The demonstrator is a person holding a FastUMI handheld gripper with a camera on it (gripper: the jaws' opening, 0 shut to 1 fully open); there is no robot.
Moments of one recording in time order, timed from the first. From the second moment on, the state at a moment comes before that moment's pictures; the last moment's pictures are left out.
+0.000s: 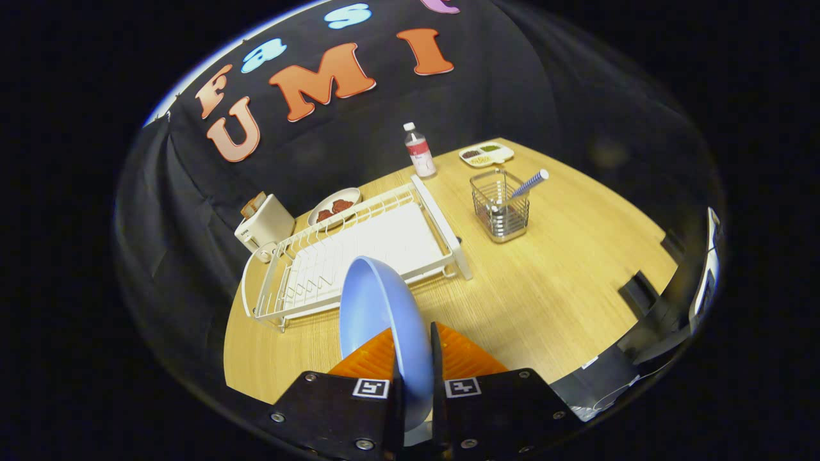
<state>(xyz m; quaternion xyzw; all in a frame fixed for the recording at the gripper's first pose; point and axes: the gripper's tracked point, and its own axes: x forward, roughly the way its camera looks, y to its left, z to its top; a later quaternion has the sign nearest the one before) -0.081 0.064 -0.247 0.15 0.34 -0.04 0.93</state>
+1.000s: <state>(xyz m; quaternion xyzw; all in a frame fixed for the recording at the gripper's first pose) -0.065 0.039 -0.325 0.28 0.40 -0.01 0.87</state>
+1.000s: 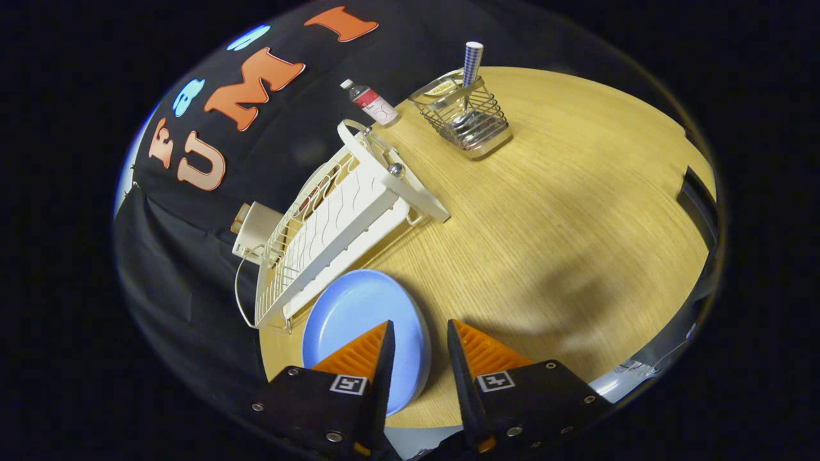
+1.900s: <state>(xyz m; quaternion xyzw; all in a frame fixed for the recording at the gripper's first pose) 0.078 -0.105 -0.205 -0.01 0.22 -0.06 0.97</state>
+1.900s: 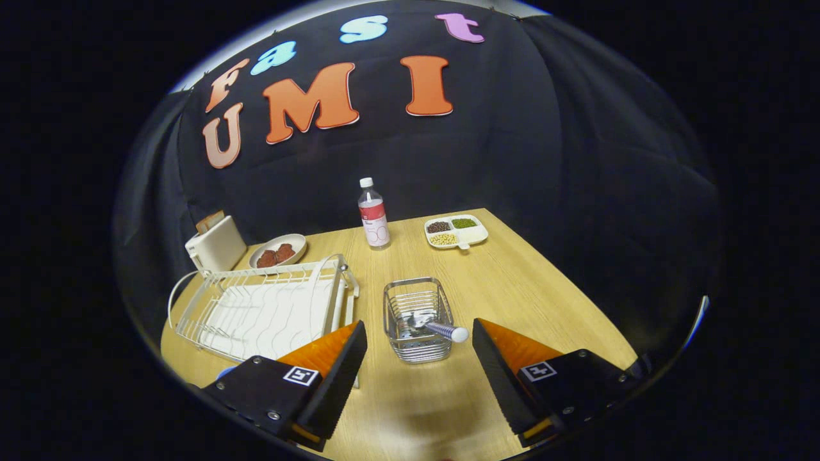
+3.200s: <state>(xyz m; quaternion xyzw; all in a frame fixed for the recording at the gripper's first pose) 0.090 -0.102 -0.182 0.01 0.21 -0.05 0.98</state>
